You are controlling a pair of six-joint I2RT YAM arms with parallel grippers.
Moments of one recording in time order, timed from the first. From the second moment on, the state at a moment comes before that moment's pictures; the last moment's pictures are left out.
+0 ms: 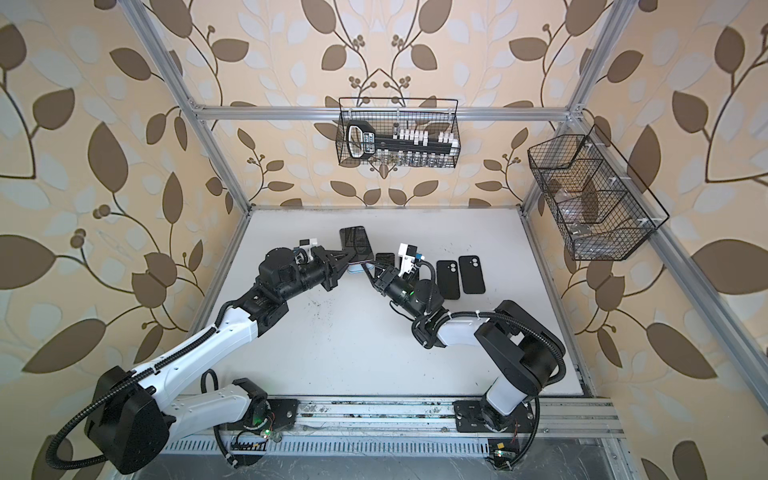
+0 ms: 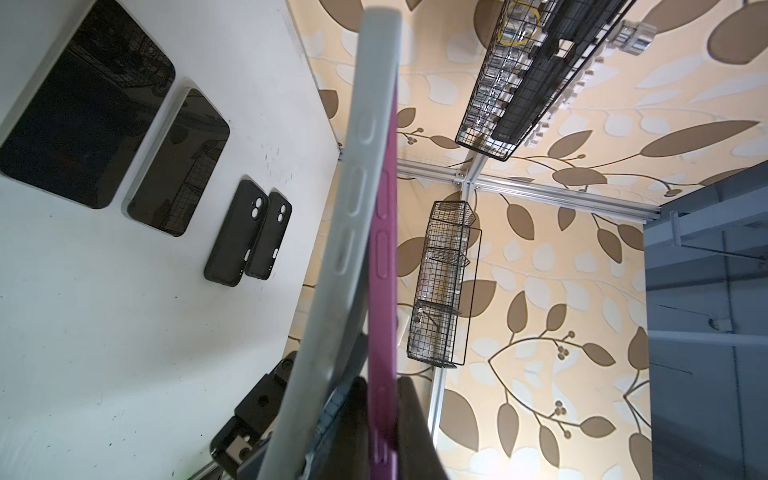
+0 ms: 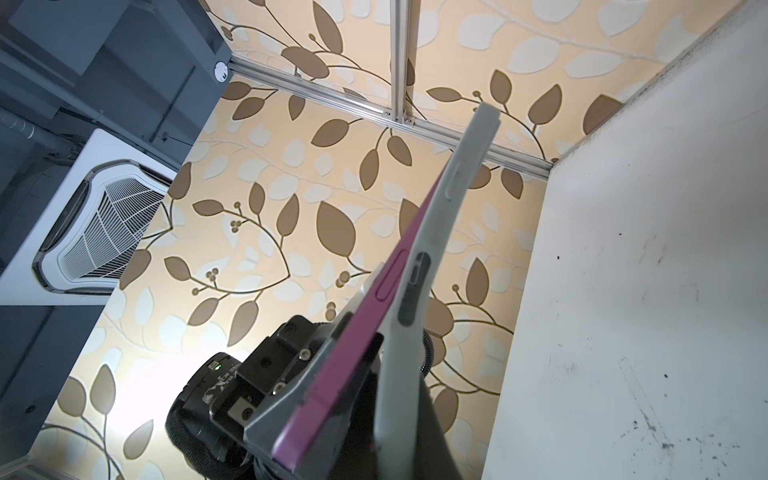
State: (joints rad) left arm -0.48 1.13 0.77 0.24 0.36 -1.66; right arm 0.74 1.63 0.61 1.26 -0.11 1.30
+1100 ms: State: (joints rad) left arm -0.54 1.12 0.83 0.32 0.38 -1.80; right arm 0.67 1.55 0.50 1.21 -0.05 1.17
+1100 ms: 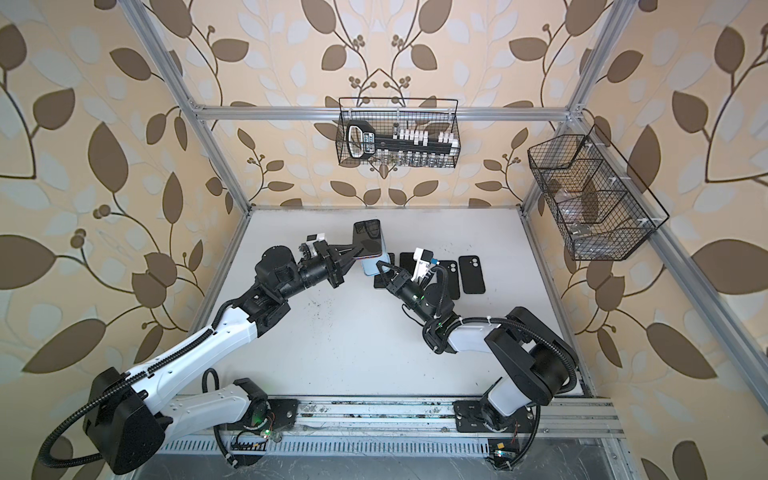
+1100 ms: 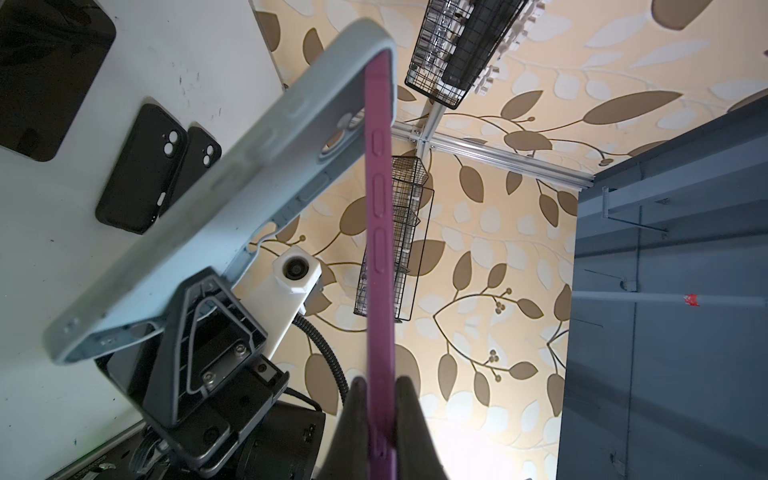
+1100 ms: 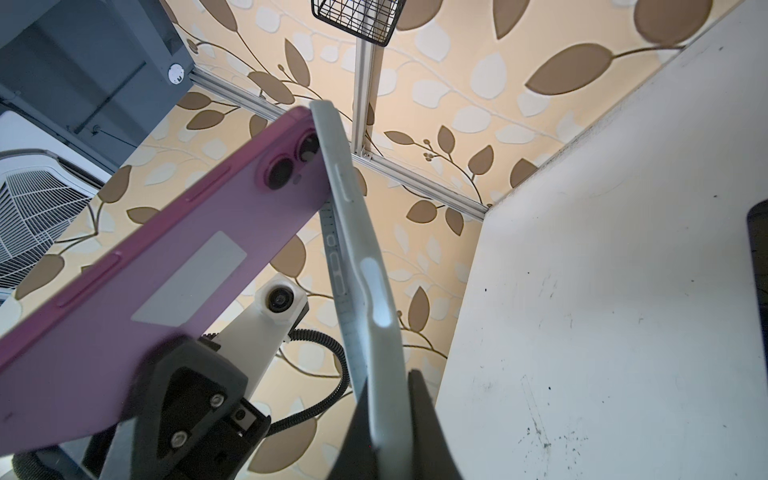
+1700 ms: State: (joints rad) left arm -0.59 1.17 0.83 0.42 0.34 -1.84; right arm 0.61 1.64 0.50 1.27 -0.06 1.17
